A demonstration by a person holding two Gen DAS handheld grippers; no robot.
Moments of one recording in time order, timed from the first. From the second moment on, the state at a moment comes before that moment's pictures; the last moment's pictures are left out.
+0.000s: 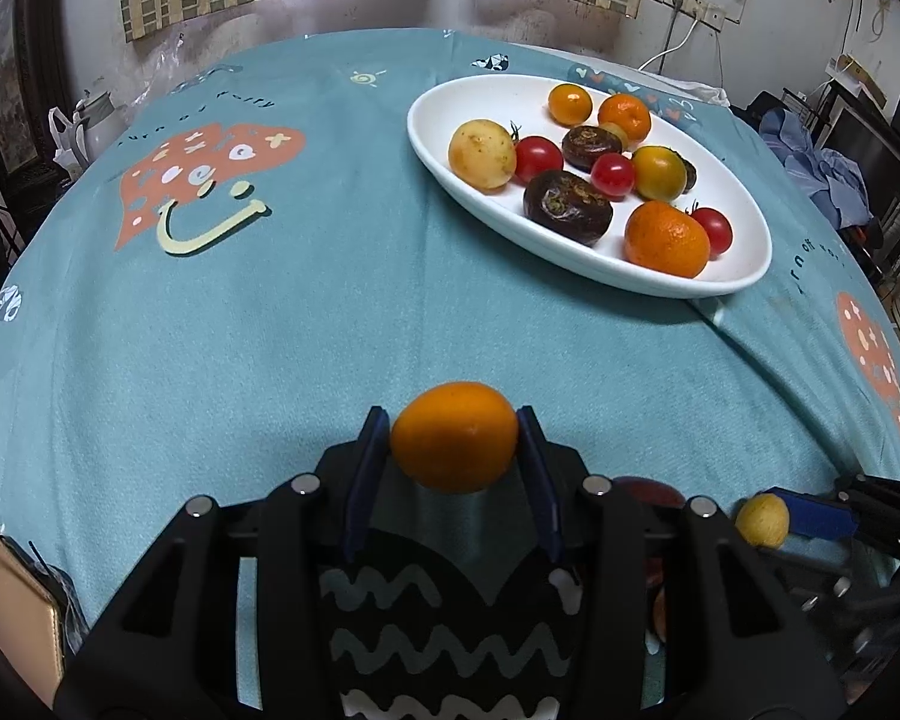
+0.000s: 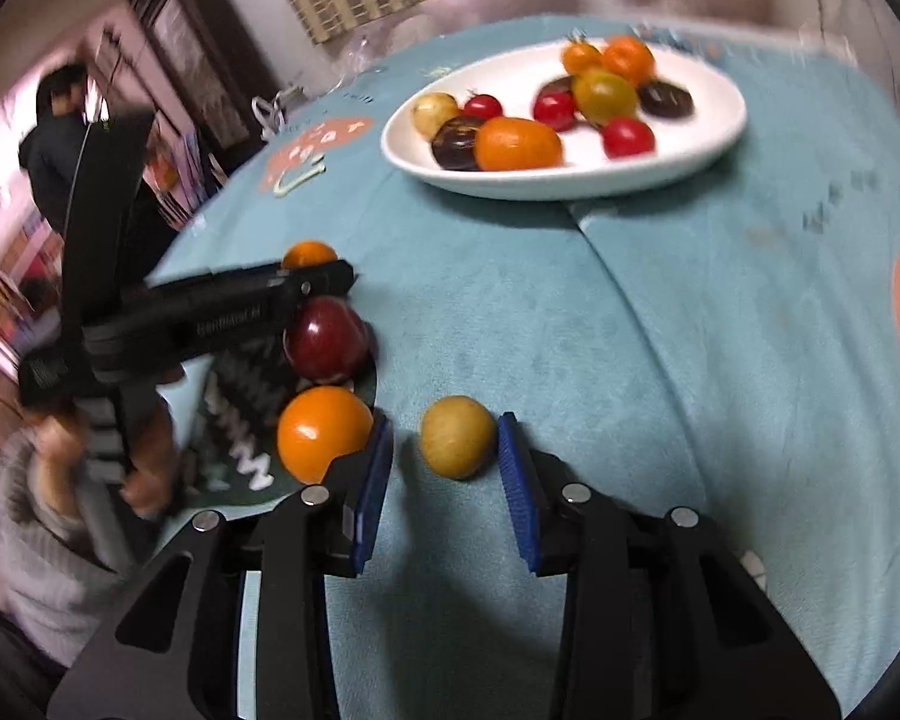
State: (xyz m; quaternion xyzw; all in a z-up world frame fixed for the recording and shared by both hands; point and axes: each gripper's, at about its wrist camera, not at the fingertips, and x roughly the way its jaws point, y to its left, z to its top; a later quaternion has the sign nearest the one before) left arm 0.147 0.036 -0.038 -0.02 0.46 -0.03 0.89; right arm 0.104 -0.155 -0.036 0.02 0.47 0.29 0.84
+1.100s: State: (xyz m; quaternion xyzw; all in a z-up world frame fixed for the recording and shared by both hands) left arm 0.178 -0.001 0.038 0.01 0.37 -0.06 0.93; right arm 0.157 -0.188 0.046 0.06 0.37 0.24 0.89
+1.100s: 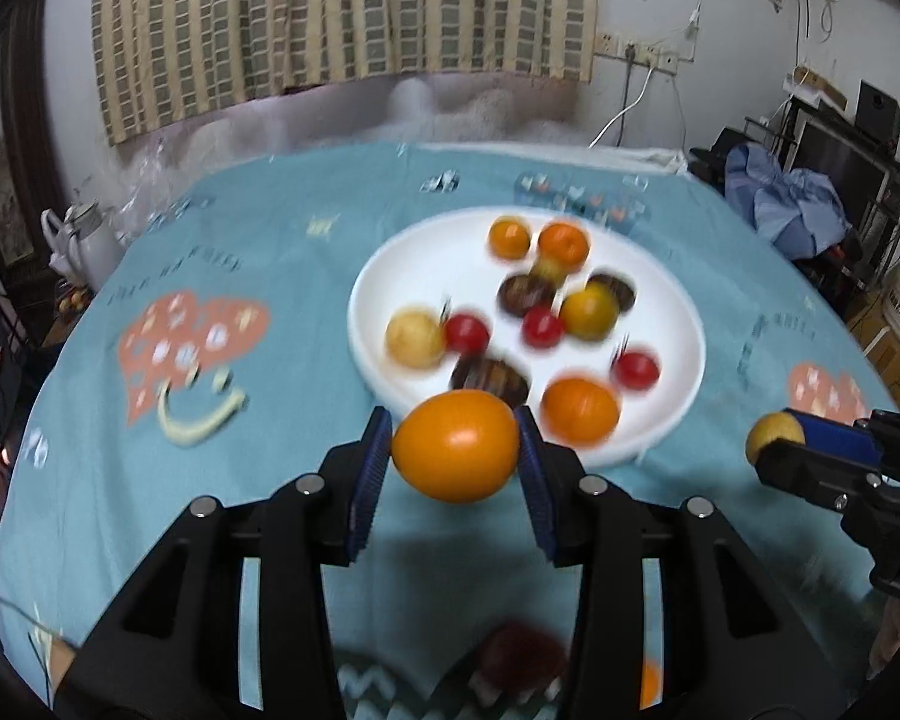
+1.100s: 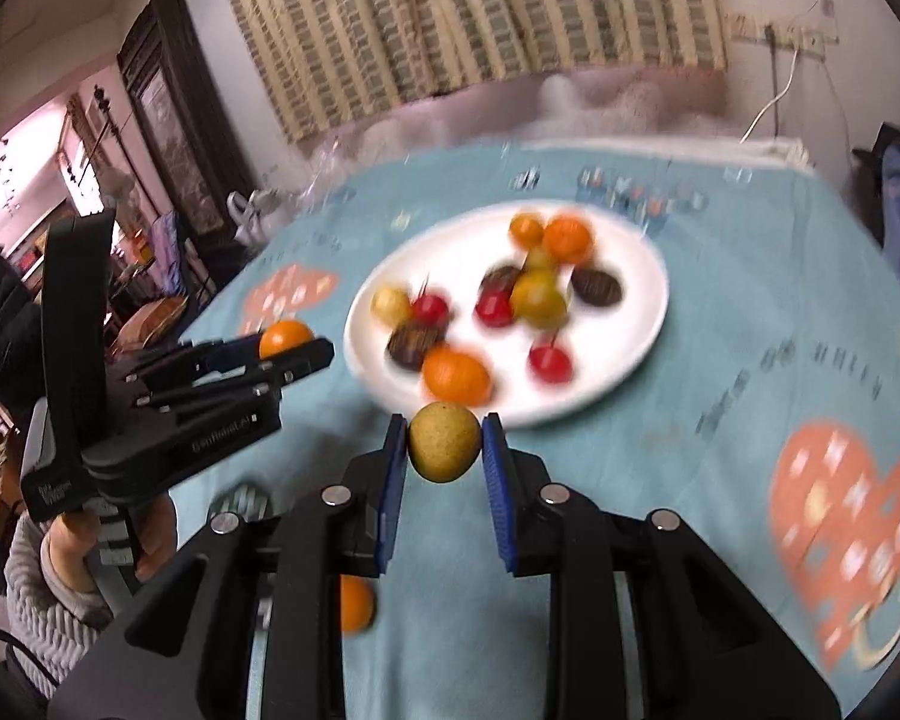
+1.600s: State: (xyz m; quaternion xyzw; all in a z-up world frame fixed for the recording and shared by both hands) left arm 0.265 -0.011 0.016 -0.04 0.41 -0.09 0.91; right arm 0.255 -0.195 0.006 0.11 0.42 0.22 0.87
